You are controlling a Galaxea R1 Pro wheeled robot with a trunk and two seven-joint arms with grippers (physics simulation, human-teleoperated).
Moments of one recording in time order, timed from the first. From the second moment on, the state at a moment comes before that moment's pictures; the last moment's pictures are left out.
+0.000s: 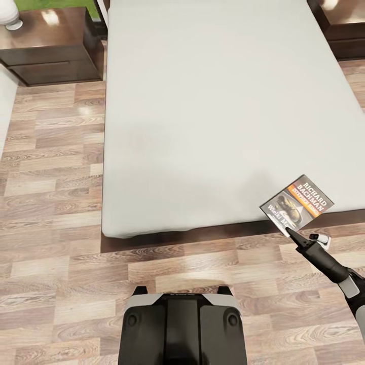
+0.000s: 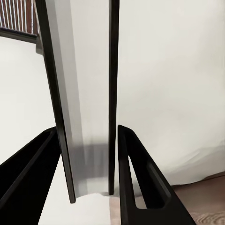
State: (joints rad) left arm -0.09 0.35 0.00 -0.05 0.08 -0.14 0.70; right arm -0.79 -0.41 -0.60 -0.37 -0.33 0.32 1.57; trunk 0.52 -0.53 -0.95
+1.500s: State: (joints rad) left arm -0.09 0.36 0.01 -0.05 0.09 -0.15 0.26; right arm -0.79 -0.39 -0.49 -0.37 -0.31 0.32 1.57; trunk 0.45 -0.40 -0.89
